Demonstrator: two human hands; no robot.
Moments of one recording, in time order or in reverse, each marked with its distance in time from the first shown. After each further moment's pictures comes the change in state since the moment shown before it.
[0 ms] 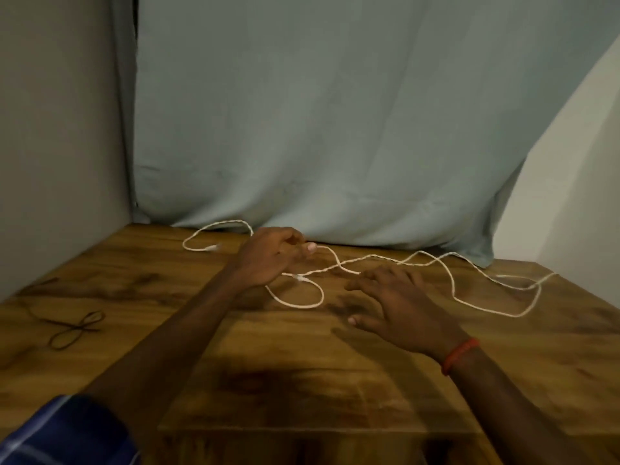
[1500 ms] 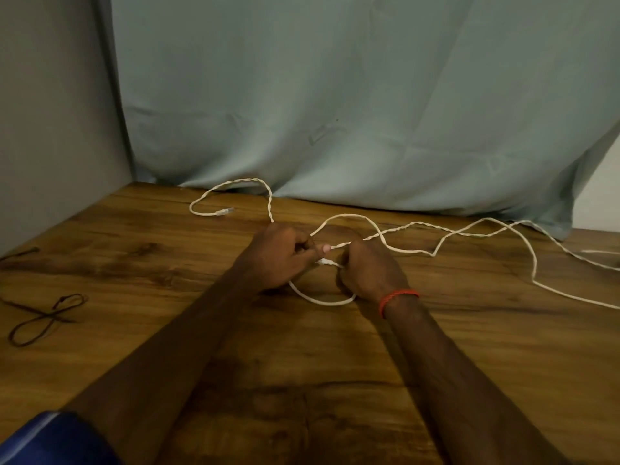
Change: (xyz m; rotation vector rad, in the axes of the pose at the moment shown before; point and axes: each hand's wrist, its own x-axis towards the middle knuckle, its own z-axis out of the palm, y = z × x) left_hand 0.006 -0.081 0.048 0.075 -0.076 -0.018; right_hand 0.147 -0.022 0.121 0.233 -0.057 0.373
